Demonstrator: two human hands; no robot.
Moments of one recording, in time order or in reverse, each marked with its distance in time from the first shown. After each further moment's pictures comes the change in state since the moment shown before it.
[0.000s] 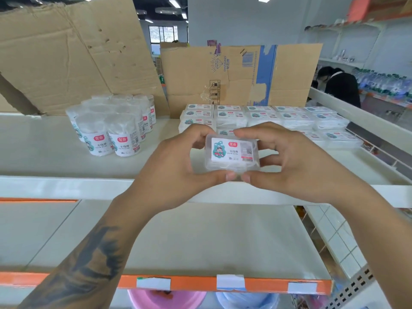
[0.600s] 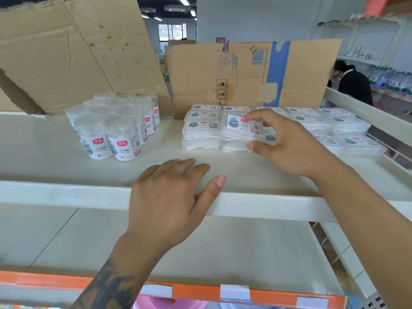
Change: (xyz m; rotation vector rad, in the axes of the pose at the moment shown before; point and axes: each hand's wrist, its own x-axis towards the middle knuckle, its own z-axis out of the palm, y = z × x) left_hand -0.024 -0.027 0.028 0.750 0.223 0.041; right_hand 0.073 0.058 -0.007 -0.339 0.122 0.085
